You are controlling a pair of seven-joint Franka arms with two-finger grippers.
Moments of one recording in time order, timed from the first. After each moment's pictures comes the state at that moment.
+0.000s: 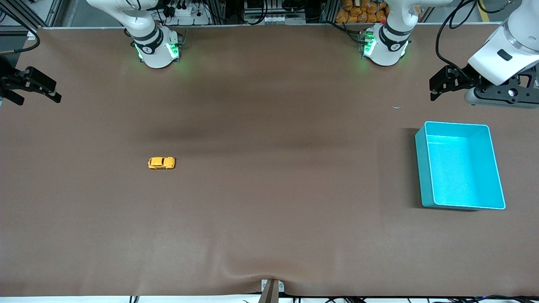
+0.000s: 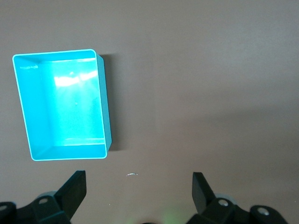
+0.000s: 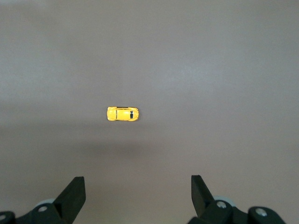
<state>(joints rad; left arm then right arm) -0.09 -0.02 -0.11 -1.53 0.02 1.49 -0.05 -0.01 -0.13 -0.05 -1.67 0.04 1.58 -0.10</state>
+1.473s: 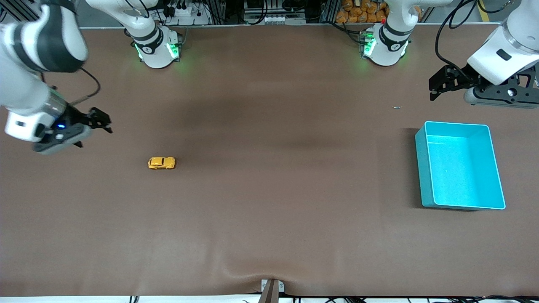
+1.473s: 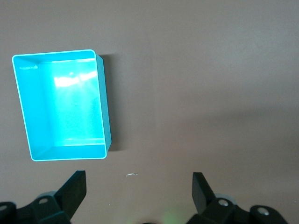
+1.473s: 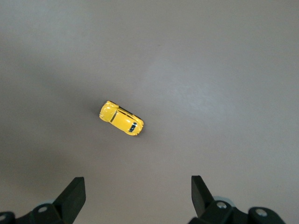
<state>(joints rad) -0.09 -0.02 -0.11 -1.52 0.02 1.49 -0.05 0.04 -0.04 -0.01 -2.06 0.02 2.05 -0.57</state>
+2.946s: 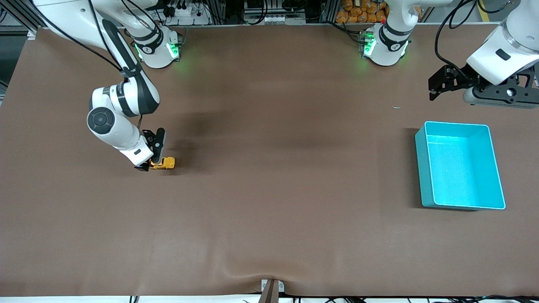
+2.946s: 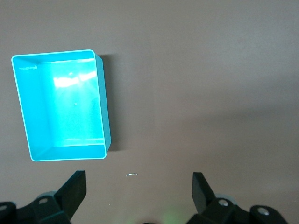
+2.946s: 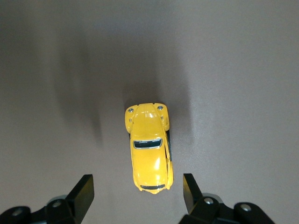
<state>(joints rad) -0.09 -0.02 -0.11 -1.52 0.02 1.49 -0.05 0.08 0.29 0.07 -2.22 -0.11 2.46 -1.25</state>
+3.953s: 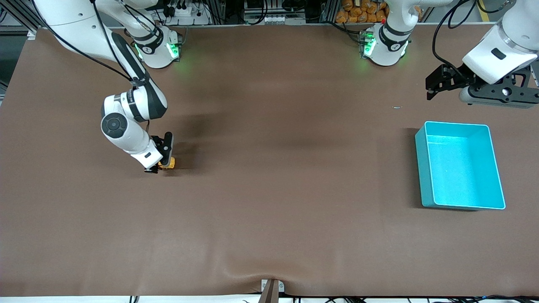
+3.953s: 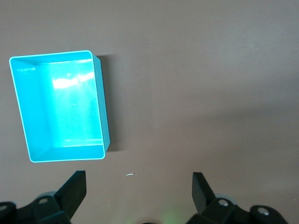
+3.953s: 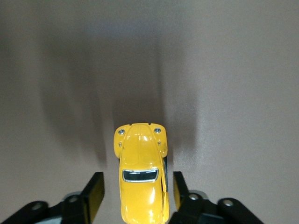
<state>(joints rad) -0.09 -0.02 -0.12 -1.52 0.02 1.49 -0.05 0.10 0.38 0.07 -2.23 -0.14 2.57 -1.25</state>
